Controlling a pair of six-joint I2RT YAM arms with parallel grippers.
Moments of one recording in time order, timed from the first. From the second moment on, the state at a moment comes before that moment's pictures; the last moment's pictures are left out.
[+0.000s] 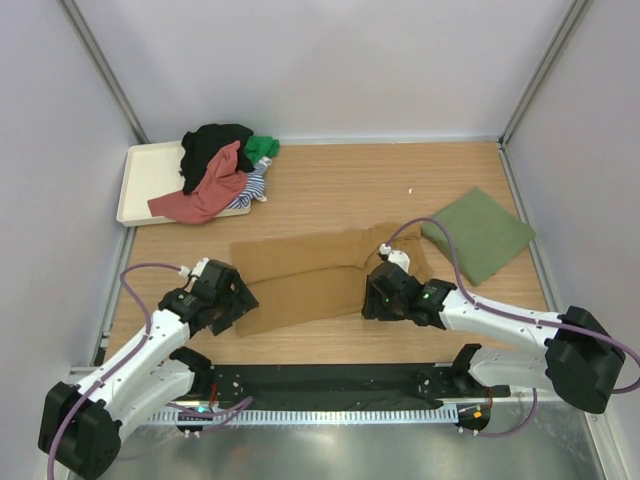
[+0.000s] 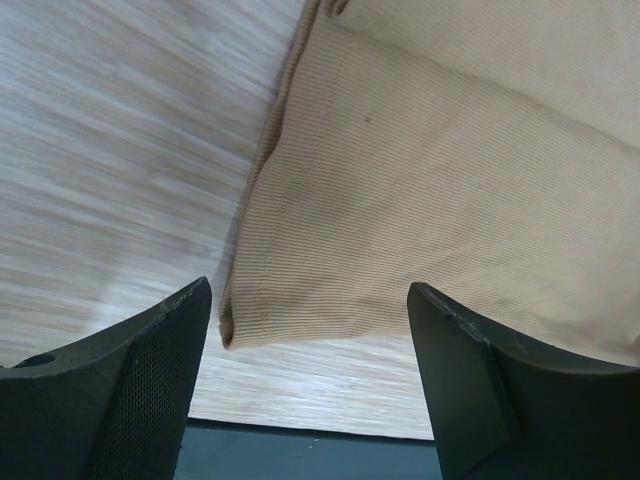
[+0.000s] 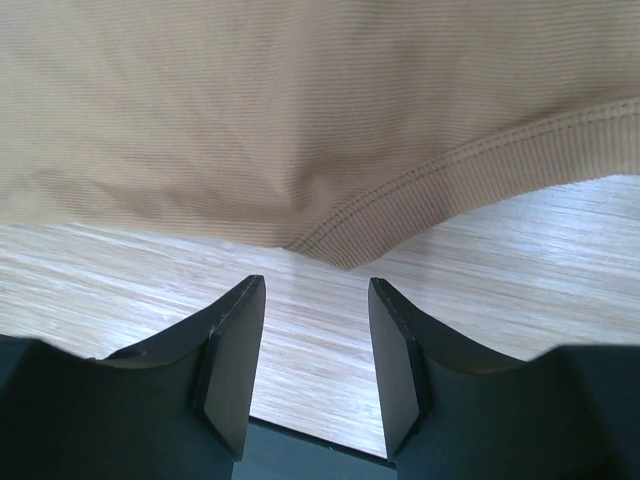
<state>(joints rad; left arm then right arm) -0.46 0.84 0.48 -0.72 -0.14 -1.05 0.88 1.15 0.57 -0.42 0.17 0.83</state>
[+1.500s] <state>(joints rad) -0.49 0.82 0.40 -0.81 -0.06 -1.20 0.88 1.23 0.54 -0.29 0.17 0.82</state>
